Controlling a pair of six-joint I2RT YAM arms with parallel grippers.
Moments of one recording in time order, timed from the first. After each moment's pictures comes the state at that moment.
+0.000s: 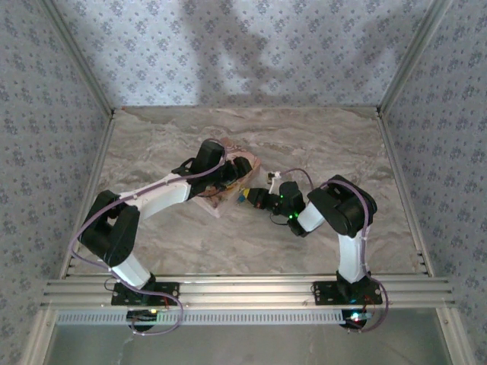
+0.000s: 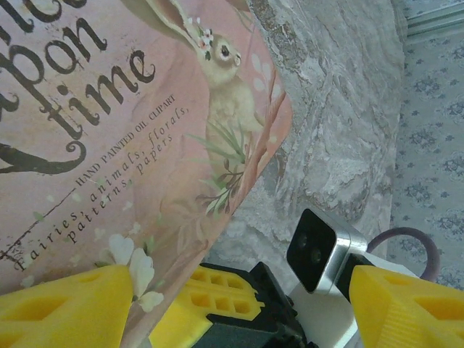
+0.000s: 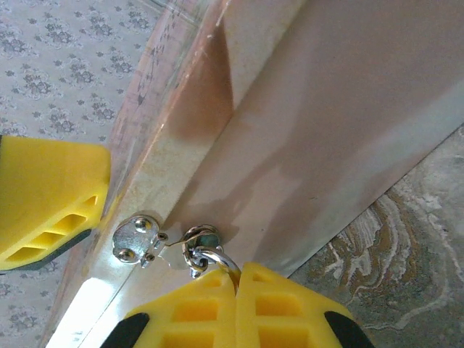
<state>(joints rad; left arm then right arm) -0.63 1.63 1.04 -0.10 0.23 -1.05 0.60 1.97 0.54 1.17 -0.37 0.92</state>
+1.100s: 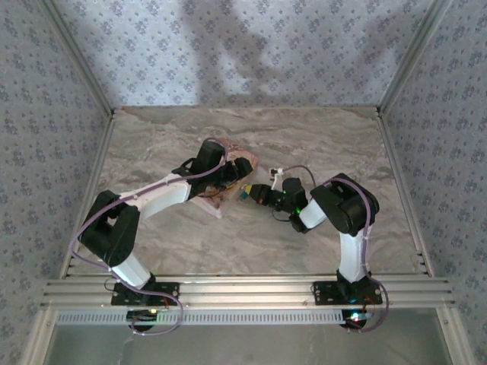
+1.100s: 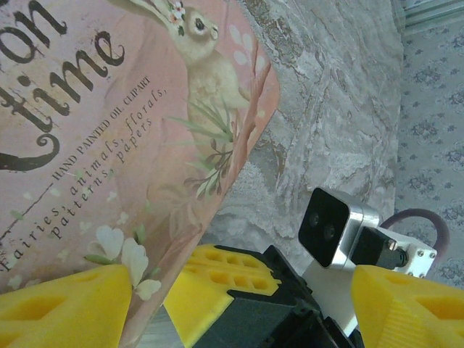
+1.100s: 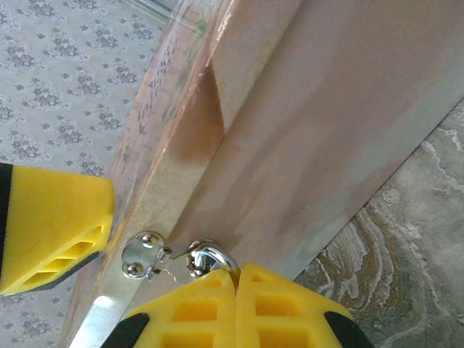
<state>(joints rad) -0.63 1.63 1.04 -0.11 0.24 -1.01 0.55 1.97 0.57 1.15 -0.41 0.93</state>
